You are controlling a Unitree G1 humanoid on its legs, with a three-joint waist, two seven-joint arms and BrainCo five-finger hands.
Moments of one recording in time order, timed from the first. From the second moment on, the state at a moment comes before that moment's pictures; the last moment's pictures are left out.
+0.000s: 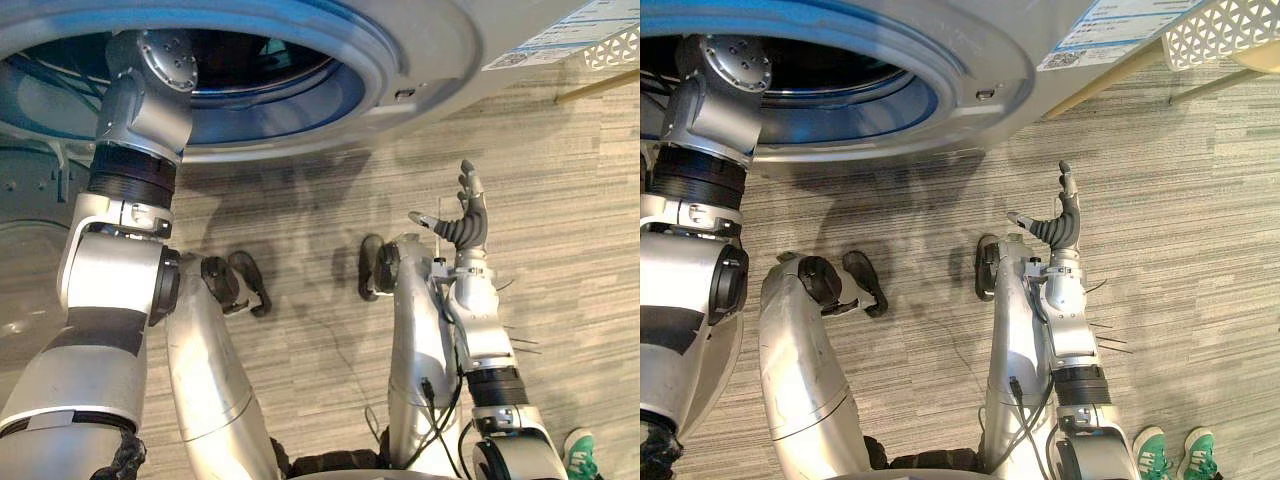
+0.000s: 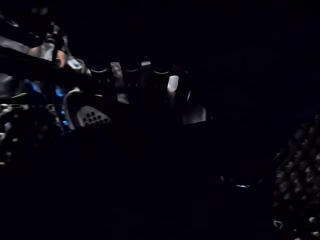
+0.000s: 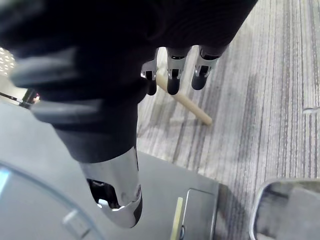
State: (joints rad) left arm -1.34 0.54 -0.11 0.69 0.63 0.11 0.24; right arm -0.35 -0.12 -0.07 0.16 -0.17 -0.13 -0.25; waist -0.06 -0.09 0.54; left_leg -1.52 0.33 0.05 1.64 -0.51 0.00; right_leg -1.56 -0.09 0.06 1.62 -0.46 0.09
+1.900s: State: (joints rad) left arm 0.05 0.08 0.17 0.73 0.07 -0.03 0.18; right arm -0.10 -0.08 -0.14 0.95 -0.13 0.01 -0.17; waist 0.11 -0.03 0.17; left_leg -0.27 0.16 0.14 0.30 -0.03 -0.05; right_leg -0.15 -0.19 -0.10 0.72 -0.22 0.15
